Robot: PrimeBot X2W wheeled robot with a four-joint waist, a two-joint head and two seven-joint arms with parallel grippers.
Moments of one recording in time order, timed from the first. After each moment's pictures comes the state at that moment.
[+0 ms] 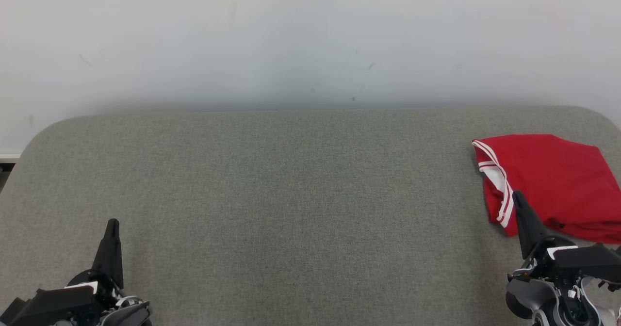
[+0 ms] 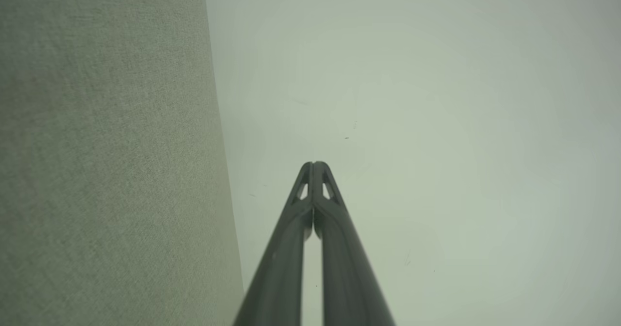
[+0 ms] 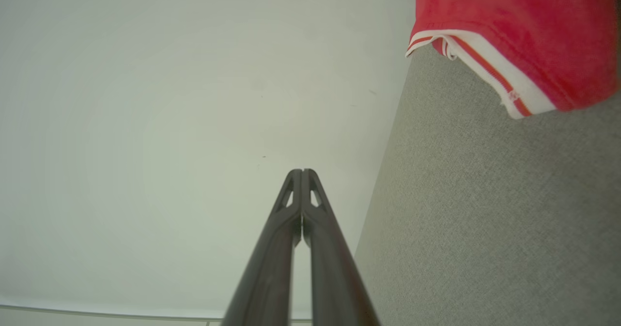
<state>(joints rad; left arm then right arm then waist) -0.17 0.05 0.06 0.31 -1.61 -0.13 0.07 -0.15 -0.05 -0.18 0.29 1.60 0.13 0.16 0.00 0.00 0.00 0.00</state>
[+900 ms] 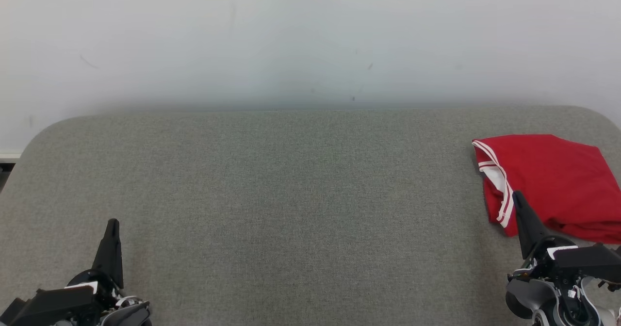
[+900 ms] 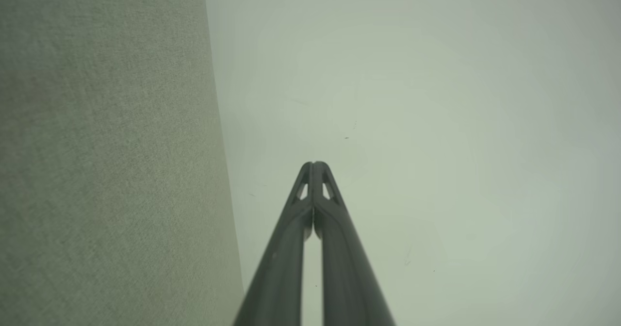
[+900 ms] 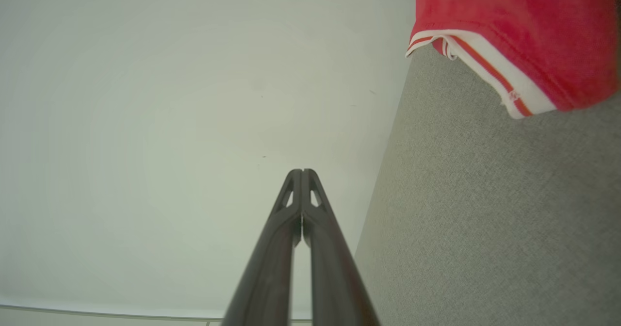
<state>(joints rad) -0.17 0.05 0.06 0.31 -1.61 -0.13 0.07 -0.15 -0.05 -0.18 0.29 1.60 0.13 0.16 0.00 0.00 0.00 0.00</state>
